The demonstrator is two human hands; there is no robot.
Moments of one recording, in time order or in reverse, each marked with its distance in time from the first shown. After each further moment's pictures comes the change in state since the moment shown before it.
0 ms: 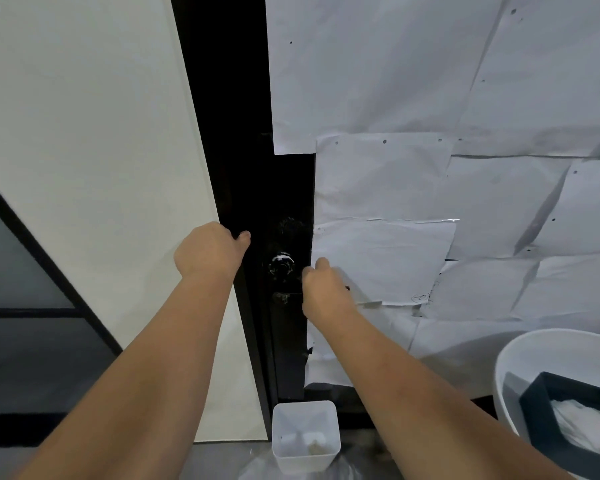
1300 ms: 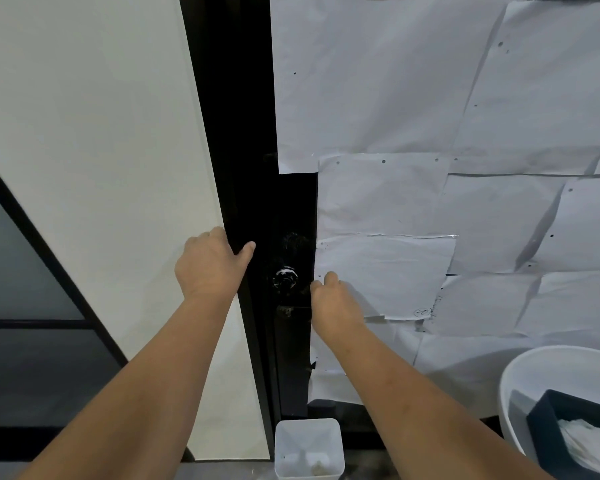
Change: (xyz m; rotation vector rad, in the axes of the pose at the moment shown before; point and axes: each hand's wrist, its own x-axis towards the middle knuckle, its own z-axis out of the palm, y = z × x) left_hand -0.011 -0.009 -0.006 -0.036 0.277 0.093; right_hand -0.007 0.010 -0.001 0.053 0.043 0.037
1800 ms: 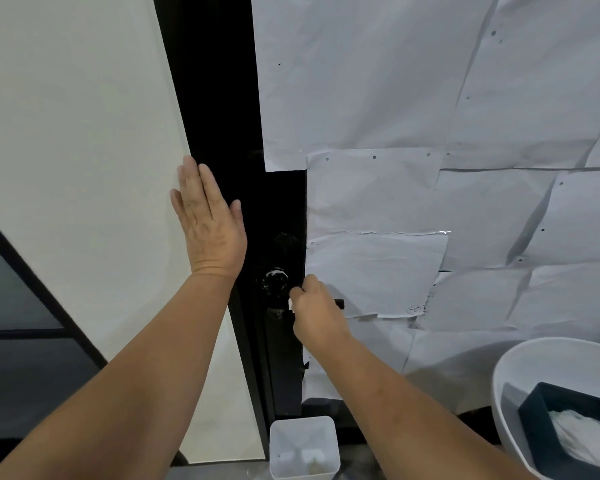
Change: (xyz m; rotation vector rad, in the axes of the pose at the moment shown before) left_hand 0.035 0.026 0.029 -0.275 0.551 0.368; right_hand -0.003 -0.011 0.009 0.092 0.053 -0.104
